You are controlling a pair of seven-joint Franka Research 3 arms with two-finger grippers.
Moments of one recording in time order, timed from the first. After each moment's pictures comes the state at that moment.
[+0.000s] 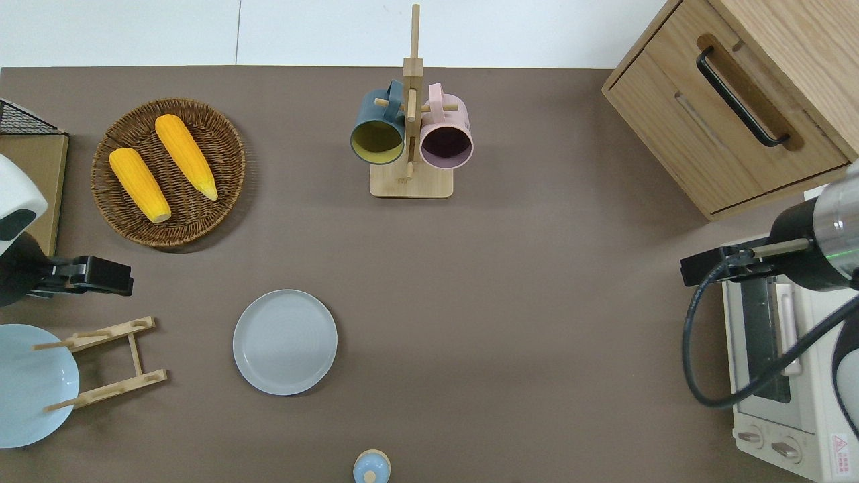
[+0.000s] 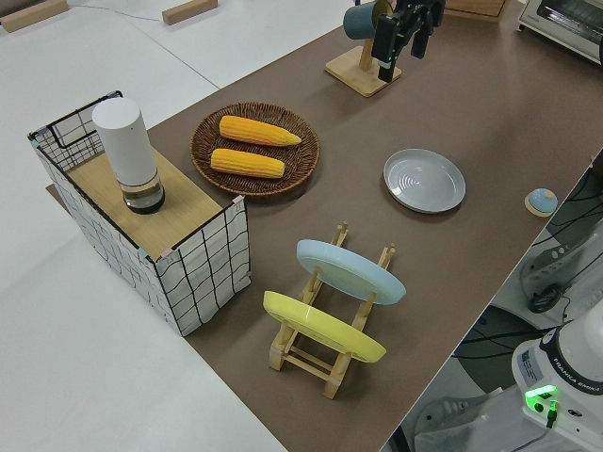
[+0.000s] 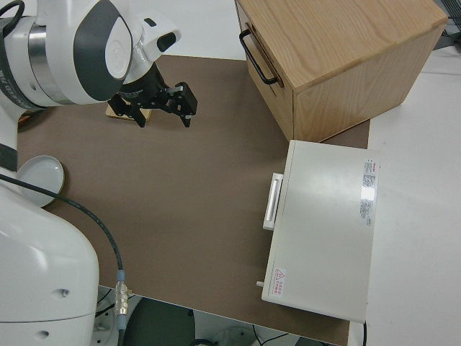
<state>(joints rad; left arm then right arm) -0.11 -0.06 0.09 -1.67 -0.01 1.51 0.01 0.03 0.00 0.09 -1.47 0.00 1.39 0.03</state>
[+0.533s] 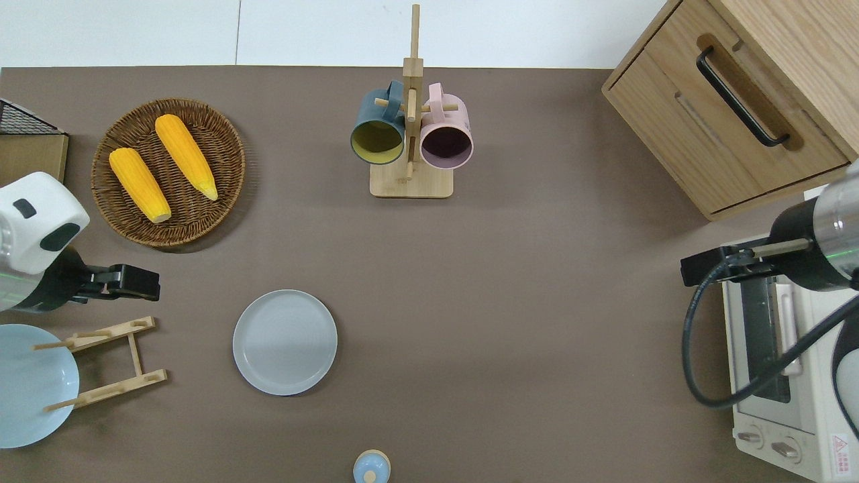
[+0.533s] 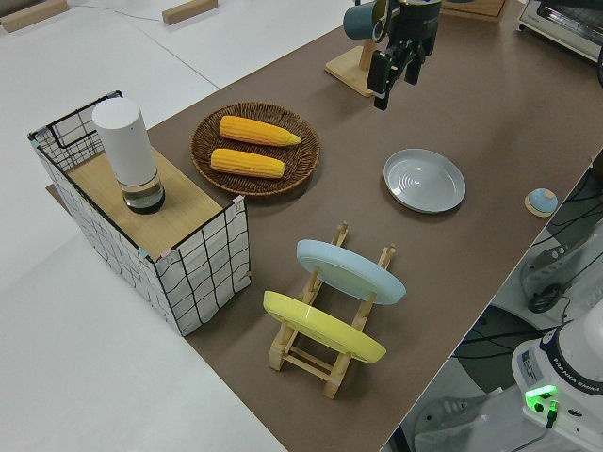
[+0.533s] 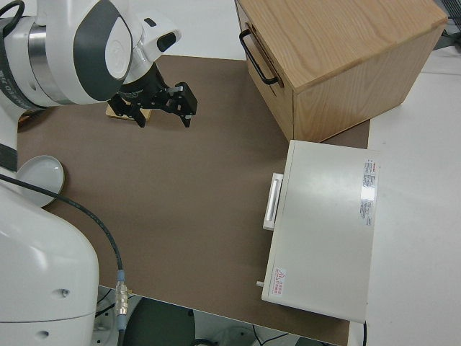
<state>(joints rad) -0.11 -0.10 0.09 -1.89 -0.02 1.70 0.00 0.03 0.00 0.09 -1.47 0.00 1.39 0.03</state>
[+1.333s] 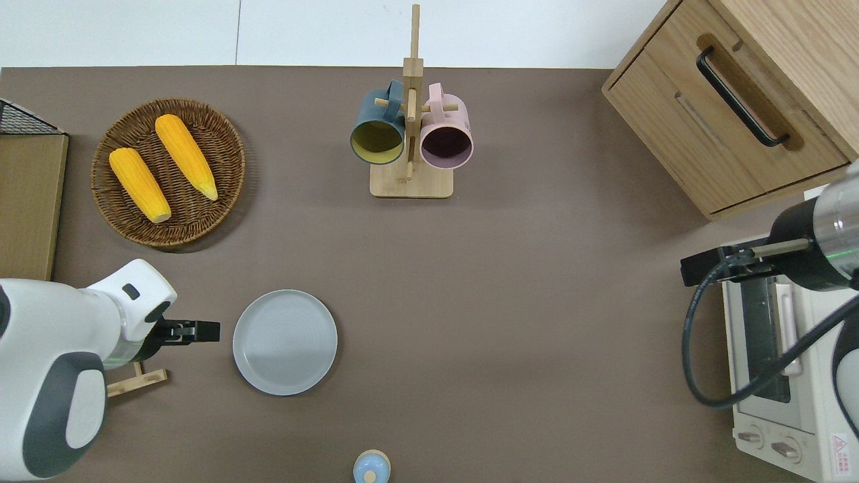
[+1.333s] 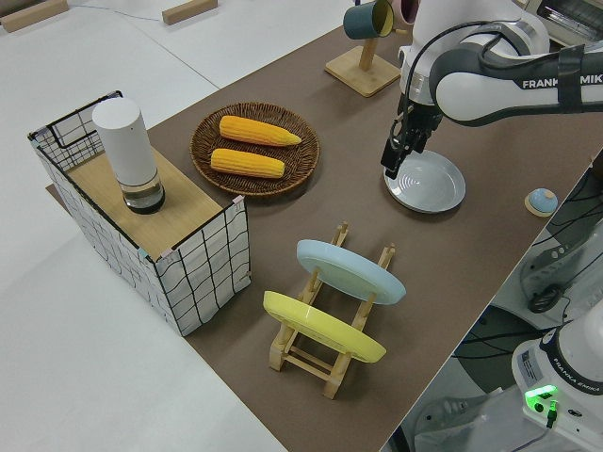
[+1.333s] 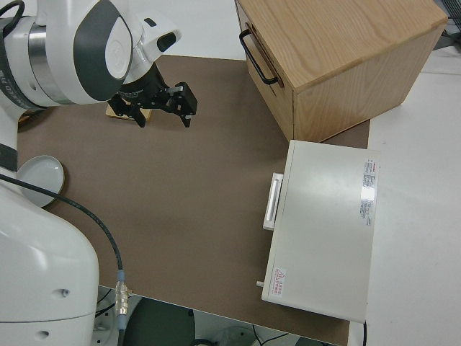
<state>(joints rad) -0.11 -0.23 0.06 -2.36 -0.03 2.07 -0.02 0.03 0.00 0.09 -1.47 0.00 1.39 0.03</state>
